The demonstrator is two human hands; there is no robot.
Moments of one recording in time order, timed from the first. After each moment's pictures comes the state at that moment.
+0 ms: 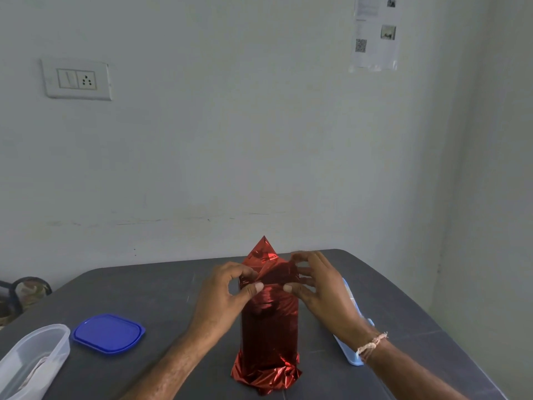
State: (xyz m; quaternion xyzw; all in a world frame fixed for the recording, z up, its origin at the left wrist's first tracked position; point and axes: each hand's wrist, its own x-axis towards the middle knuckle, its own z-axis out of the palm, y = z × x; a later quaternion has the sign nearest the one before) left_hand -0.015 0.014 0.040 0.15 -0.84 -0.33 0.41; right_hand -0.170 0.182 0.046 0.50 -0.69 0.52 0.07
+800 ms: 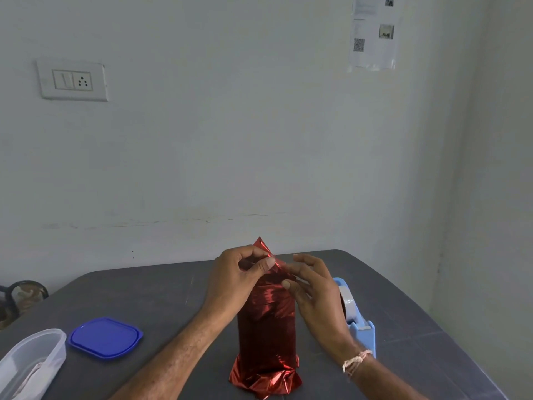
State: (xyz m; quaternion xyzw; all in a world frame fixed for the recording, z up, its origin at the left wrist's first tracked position) left_hand -0.039 0.031 0.080 0.11 -0.81 -0.39 0.42; right_hand -0.156 0.169 0.028 0.47 -0.63 0.61 0.09
